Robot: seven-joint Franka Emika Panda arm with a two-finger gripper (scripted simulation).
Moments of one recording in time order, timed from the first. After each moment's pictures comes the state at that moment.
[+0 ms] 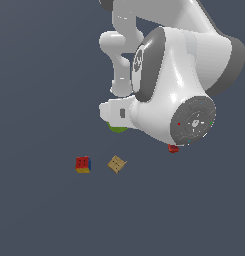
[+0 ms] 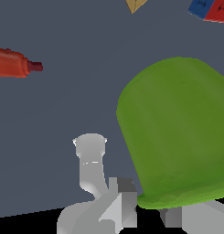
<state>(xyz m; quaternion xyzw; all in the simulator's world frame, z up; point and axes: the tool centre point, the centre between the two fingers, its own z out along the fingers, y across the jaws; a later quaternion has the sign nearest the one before) -0.026 0.021 0.303 0.89 0.07 -0.43 0.11</state>
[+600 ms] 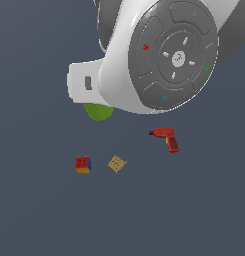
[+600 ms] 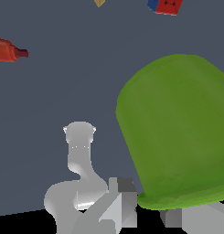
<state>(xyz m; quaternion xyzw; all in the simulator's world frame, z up) -0.009 -0.036 0.389 0.89 0.07 -0.43 0.11</state>
